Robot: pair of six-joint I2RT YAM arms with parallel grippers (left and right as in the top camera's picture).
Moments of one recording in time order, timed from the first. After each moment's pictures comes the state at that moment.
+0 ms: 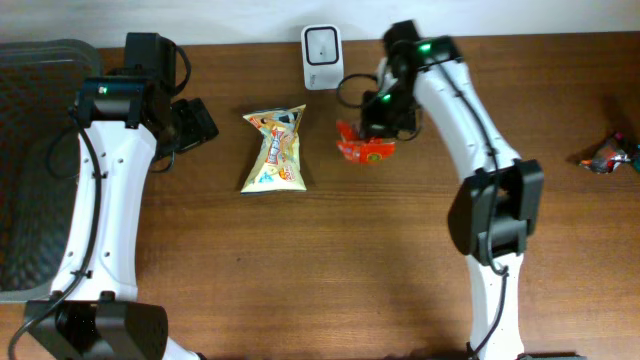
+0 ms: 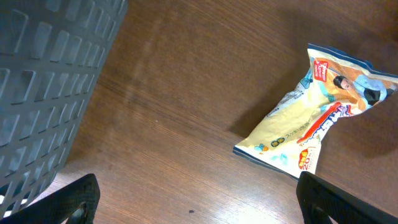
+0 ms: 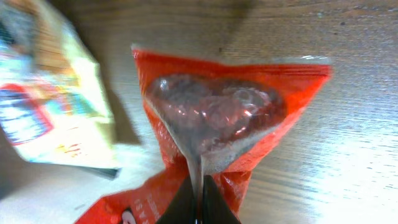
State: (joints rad) left arm -0.05 1.73 1.82 -1.34 -0.15 -0.52; right arm 0.28 2.33 2.20 -1.32 -0.28 0.33
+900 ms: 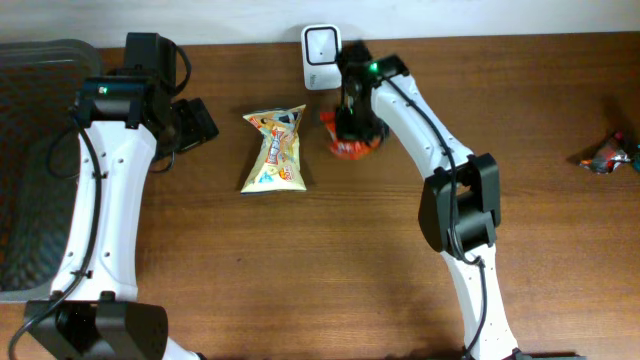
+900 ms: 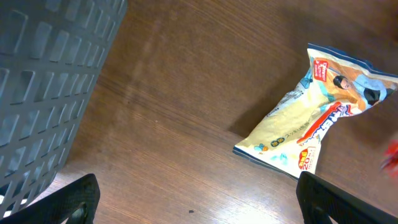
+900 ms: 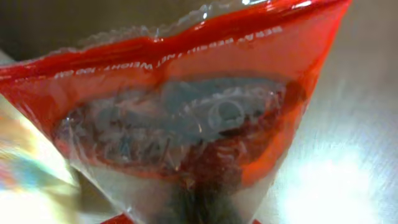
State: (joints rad) left arm -0.05 1.73 1.82 -1.34 -0.15 -0.52; right arm 0.37 2.45 2.32 -1.19 -0.07 0.37
